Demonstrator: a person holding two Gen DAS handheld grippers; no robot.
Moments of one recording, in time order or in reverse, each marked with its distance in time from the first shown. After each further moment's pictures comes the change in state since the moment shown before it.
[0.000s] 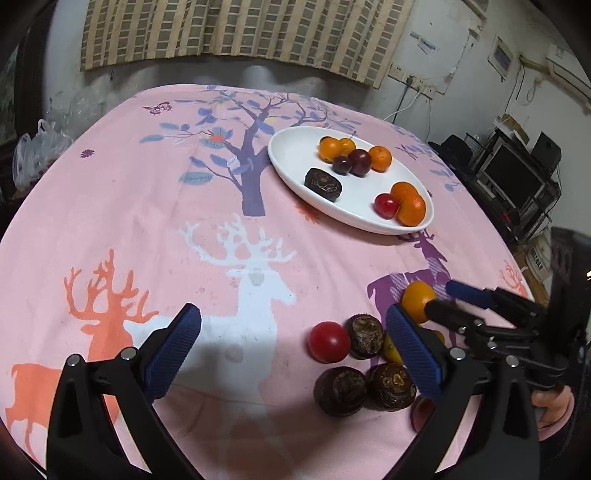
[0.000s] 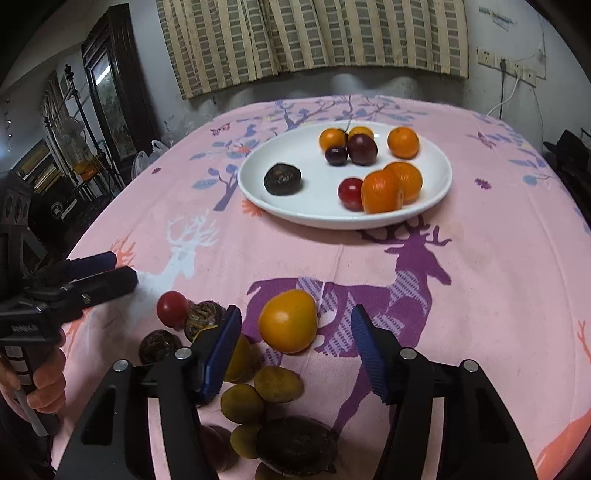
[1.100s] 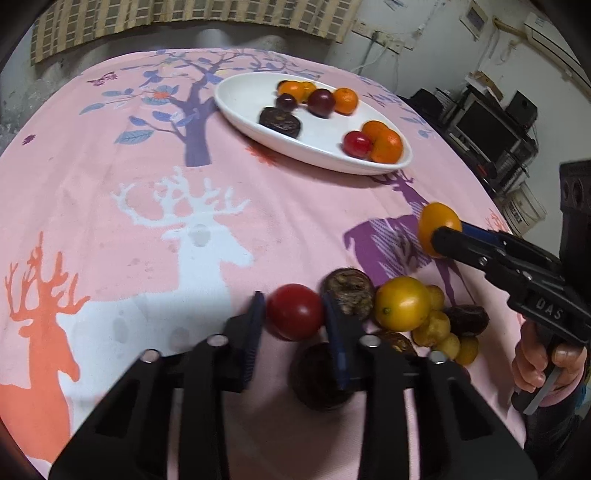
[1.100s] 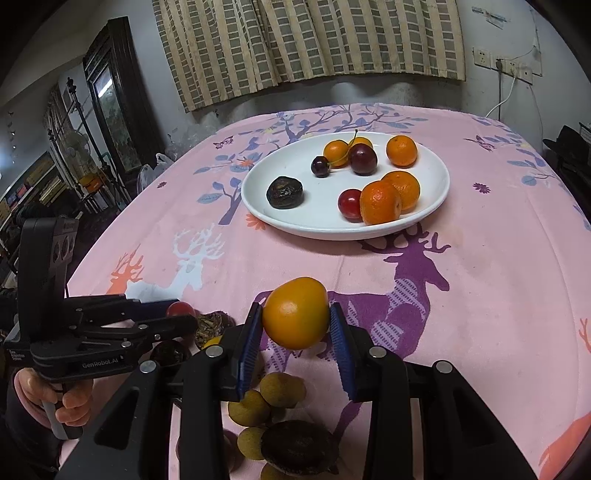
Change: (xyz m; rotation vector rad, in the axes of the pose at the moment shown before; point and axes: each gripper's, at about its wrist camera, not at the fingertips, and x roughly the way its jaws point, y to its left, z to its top) left arm 0.045 -0.020 -0.021 0.128 0.157 -0.103; right arm -0.015 -0.004 0.004 0.012 -0.070 0.017
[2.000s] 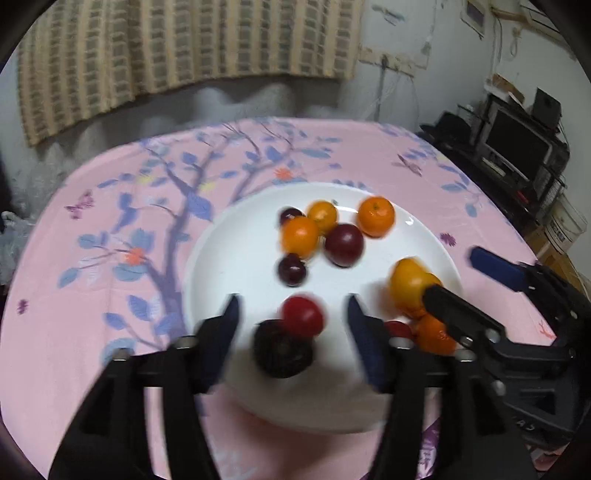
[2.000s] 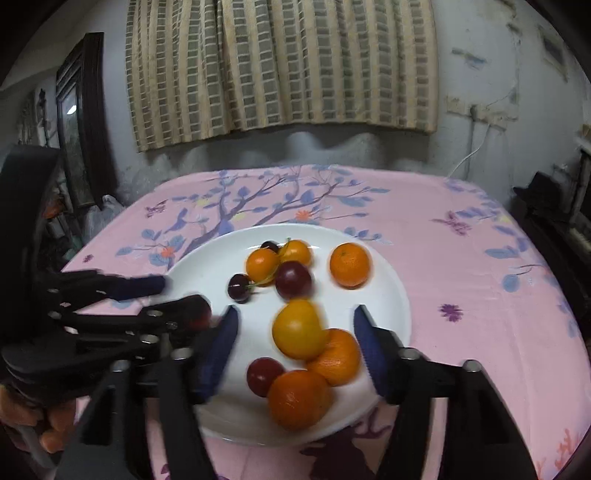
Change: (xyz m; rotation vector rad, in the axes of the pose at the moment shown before) left arm 0.041 -0.023 0.168 0.087 -0.176 0.198; right arm 0.042 -0.041 0.104 -0.024 -0.220 -0.230
